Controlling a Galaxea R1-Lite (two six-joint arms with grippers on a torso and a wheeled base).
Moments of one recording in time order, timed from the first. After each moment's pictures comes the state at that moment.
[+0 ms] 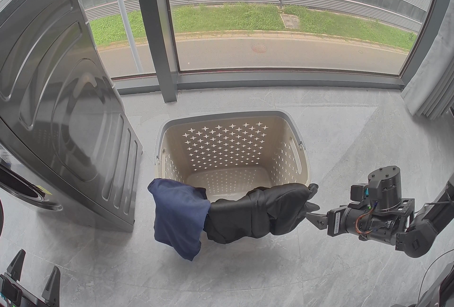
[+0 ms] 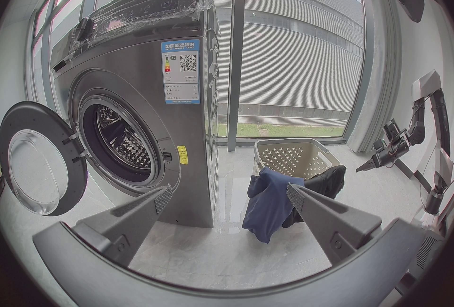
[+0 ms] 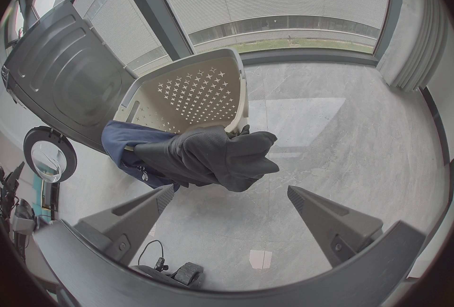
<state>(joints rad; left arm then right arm) 0.00 0.02 -0.02 0.00 0.01 -0.05 0.48 1.80 -0.38 -0.84 -0.12 0.27</state>
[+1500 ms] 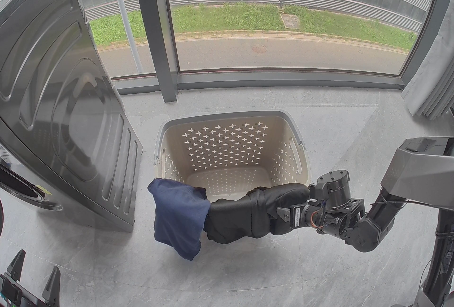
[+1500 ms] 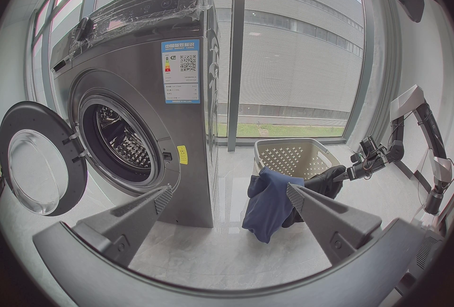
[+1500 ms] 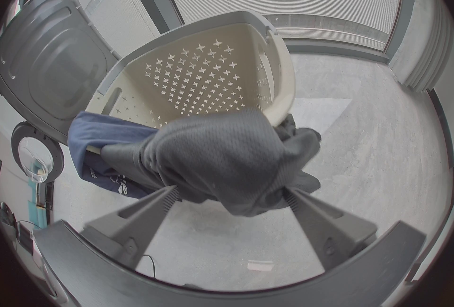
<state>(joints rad) 0.00 0.02 -0.02 0.00 0.01 -0.05 0.52 2.19 -0.66 -0.95 -0.16 0.28</state>
